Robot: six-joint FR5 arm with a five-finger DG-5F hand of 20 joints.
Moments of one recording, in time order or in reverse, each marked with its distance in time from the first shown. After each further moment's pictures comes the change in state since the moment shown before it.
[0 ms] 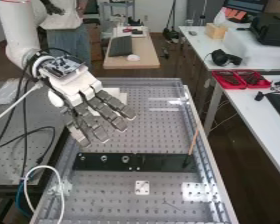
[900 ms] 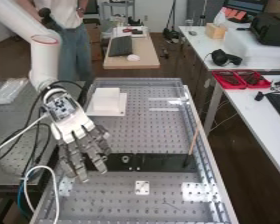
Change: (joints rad) arm 0.069 -0.227 -0.042 0.115 0.250 0.220
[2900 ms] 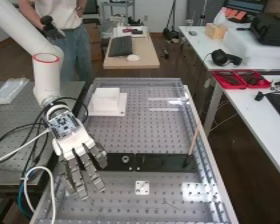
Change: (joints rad) arm -0.035 -0.107 -0.042 0.205 -0.007 -0.092
